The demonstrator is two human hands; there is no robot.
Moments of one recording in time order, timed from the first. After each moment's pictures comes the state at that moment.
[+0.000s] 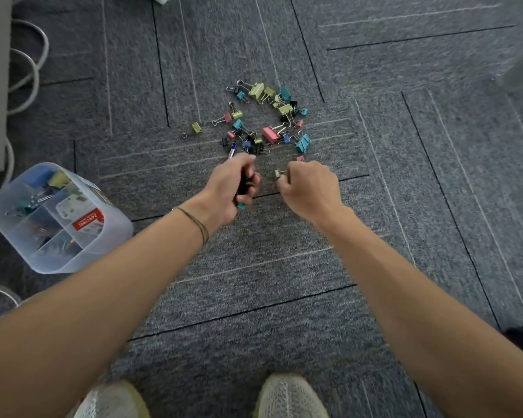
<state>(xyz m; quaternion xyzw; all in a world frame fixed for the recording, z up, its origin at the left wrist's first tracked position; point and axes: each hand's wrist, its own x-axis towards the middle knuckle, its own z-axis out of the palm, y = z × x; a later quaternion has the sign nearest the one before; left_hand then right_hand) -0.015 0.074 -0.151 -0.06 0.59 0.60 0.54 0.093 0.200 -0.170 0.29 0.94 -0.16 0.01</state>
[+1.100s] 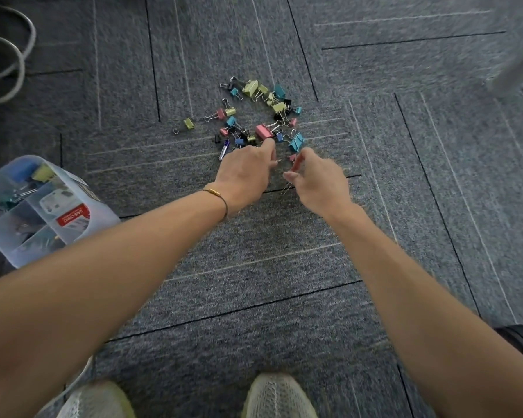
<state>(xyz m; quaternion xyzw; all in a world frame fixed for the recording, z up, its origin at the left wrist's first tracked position) -0.011 0.112 -0.164 0.47 0.85 0.17 0.14 0.108 0.224 -0.163 0.34 0.91 -0.23 0.03</state>
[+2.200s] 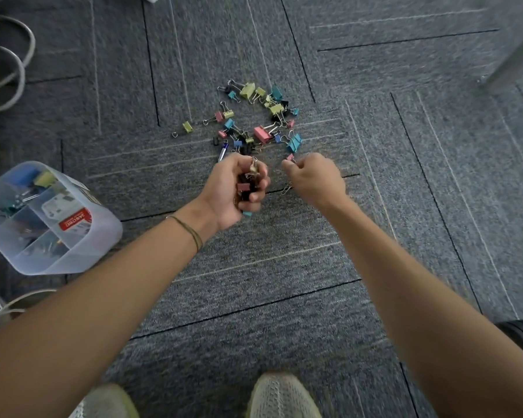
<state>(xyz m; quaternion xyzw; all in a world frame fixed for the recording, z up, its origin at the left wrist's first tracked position) -0.002 0.075 -0.152 0.04 0.46 0.65 0.61 0.098 0.223 -0.154 0.42 0.85 -0.31 0.06</state>
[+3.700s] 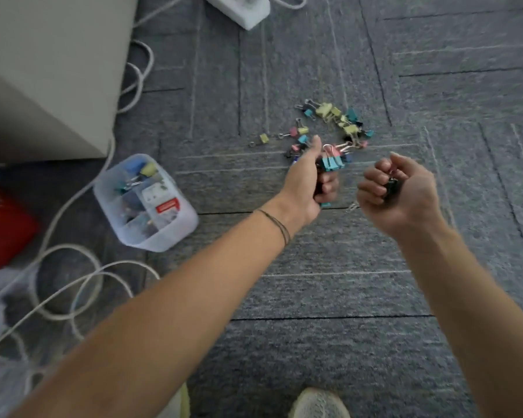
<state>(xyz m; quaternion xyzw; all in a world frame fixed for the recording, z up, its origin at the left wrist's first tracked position) 0.004 0.099 -0.115 -0.09 0.48 0.71 0.51 0.101 0.215 -0.117 0.35 0.21 -0.91 -0.10</state>
